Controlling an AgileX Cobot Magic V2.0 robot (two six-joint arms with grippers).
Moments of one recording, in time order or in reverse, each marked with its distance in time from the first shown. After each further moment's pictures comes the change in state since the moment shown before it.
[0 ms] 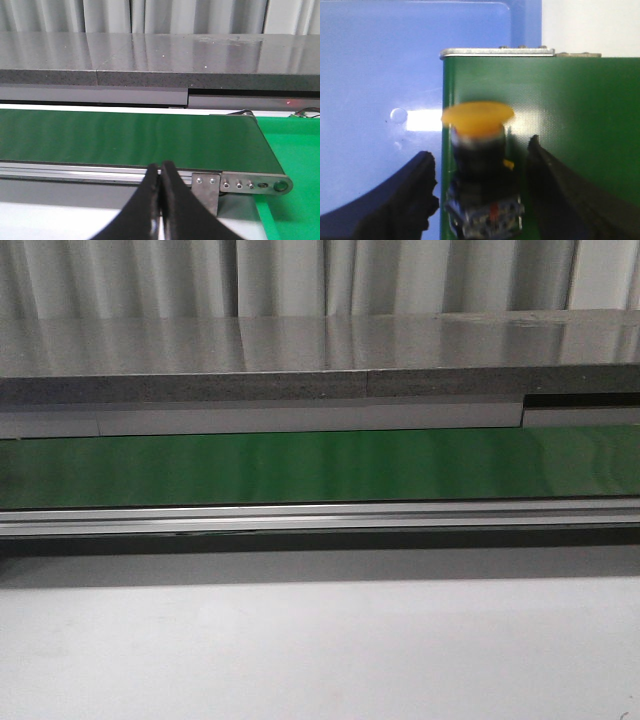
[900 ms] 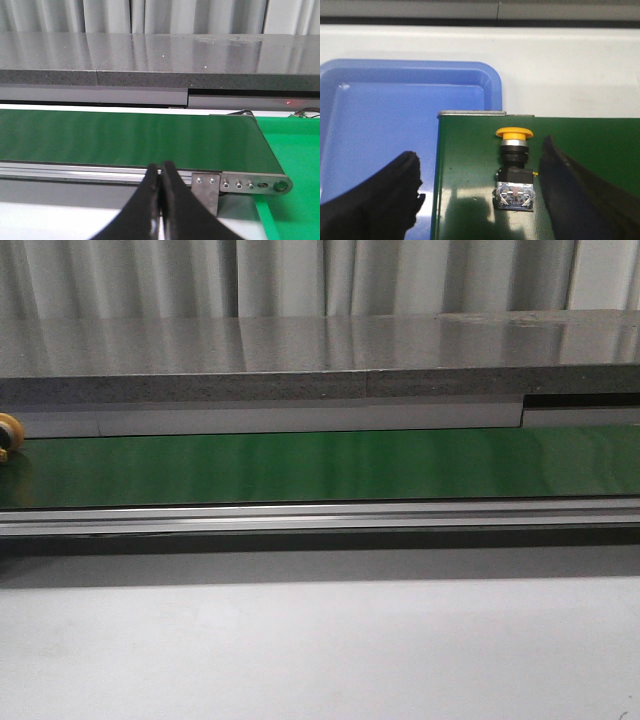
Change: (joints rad) left arm -0.014 -0.317 0.153 -0.116 -0.168 0.053; right arm 0.000 0.000 0.000 0.000 0.000 0.000
